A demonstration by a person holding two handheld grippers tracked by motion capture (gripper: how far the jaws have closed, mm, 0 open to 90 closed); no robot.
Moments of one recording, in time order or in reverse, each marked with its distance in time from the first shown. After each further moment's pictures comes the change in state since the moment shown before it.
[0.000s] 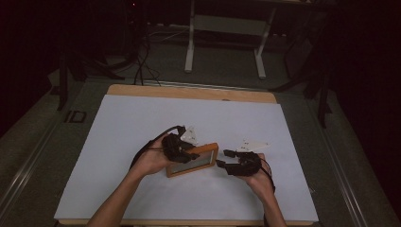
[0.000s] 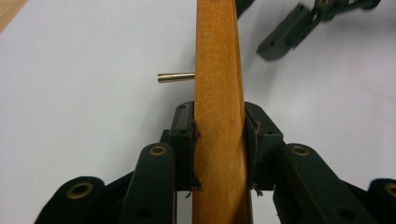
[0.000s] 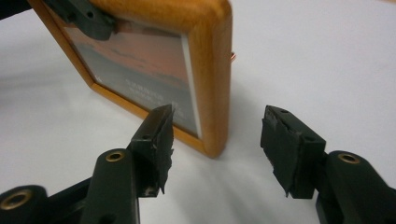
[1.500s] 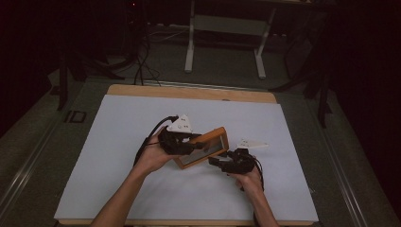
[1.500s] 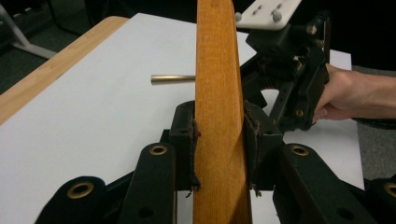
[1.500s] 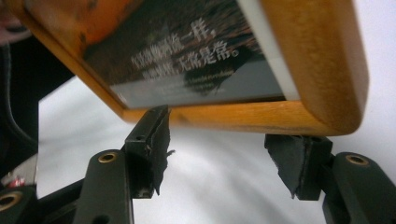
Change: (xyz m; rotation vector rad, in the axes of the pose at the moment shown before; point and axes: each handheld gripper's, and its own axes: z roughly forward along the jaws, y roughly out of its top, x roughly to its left) left arm 0.002 0.012 -0.032 -0.309 -0.020 -0.091; right arm -0.006 -0.008 0.022 -0.153 0.158 0.215
